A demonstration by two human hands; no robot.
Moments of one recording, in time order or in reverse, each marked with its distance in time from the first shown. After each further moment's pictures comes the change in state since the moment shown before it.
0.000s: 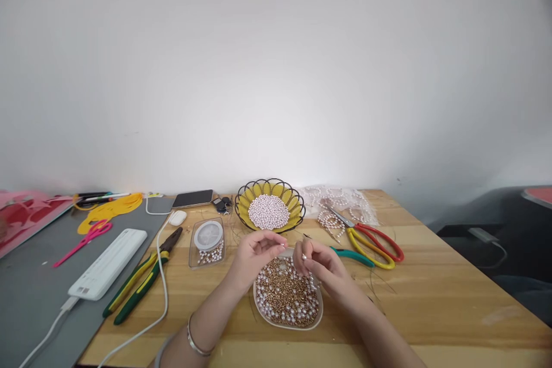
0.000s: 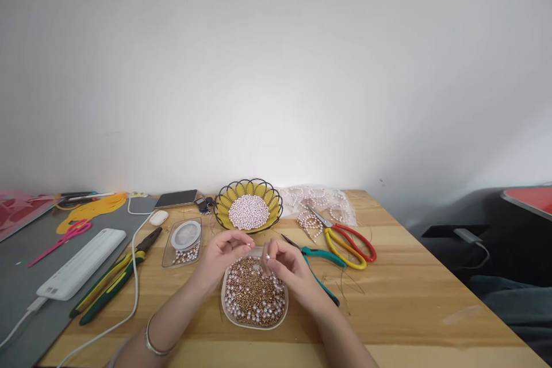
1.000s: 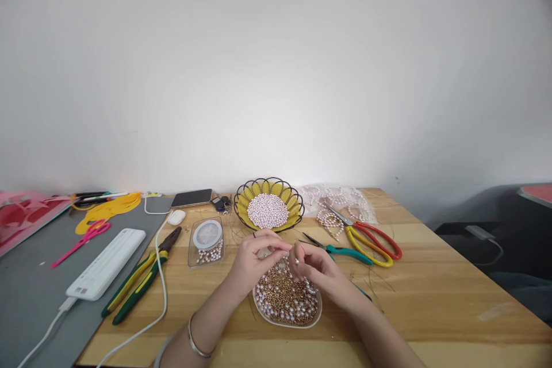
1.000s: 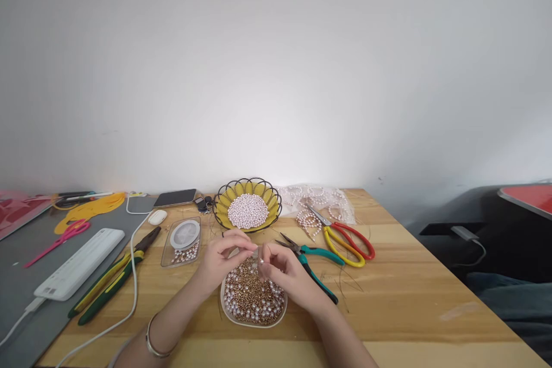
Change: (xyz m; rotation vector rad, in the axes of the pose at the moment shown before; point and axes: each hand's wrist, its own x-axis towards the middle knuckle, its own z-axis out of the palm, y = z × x) left_hand 0.003 -0.008 -0.006 0.334 -0.108 0.307; right_hand -0.001 0.003 -0.001 -0.048 -0.041 0.165
